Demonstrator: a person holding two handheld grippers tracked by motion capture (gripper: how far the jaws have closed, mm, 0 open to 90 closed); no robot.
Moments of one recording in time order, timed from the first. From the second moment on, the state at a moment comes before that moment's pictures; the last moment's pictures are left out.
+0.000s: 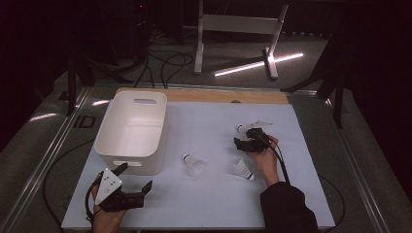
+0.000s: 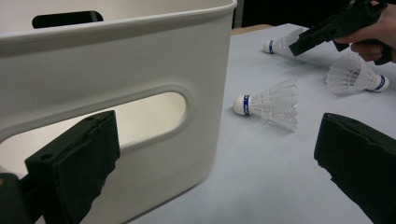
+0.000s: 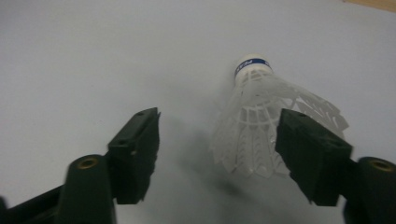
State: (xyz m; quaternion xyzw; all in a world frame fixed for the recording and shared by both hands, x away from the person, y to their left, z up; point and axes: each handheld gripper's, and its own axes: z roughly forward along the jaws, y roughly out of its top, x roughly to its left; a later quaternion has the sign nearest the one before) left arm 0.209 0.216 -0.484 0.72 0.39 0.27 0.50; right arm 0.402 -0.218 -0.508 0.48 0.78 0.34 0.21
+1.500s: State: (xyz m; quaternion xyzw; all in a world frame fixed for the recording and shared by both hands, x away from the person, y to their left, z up) left arm 0.208 0.216 -0.483 0.72 0.39 0.28 0.50; right arm 0.398 -0.217 -0.500 0.45 0.80 0.32 0.23
